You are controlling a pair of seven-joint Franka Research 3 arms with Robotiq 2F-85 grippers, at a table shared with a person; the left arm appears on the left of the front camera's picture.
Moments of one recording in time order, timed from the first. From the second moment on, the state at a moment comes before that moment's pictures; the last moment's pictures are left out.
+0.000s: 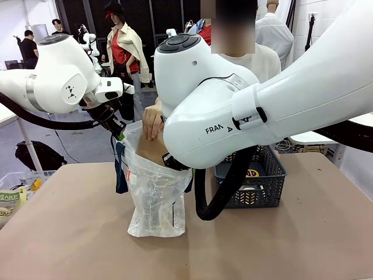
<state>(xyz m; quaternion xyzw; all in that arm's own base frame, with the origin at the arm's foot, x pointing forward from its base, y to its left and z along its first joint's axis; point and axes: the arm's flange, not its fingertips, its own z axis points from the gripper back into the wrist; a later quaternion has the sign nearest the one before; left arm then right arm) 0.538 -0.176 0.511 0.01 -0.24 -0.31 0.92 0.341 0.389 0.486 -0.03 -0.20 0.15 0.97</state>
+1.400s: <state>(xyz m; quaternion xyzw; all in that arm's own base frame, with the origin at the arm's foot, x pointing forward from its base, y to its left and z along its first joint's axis) 0.538 -0.176 0.511 0.01 -0.24 -0.31 0.92 0.341 0.389 0.486 -0.03 -0.20 0.15 0.97</state>
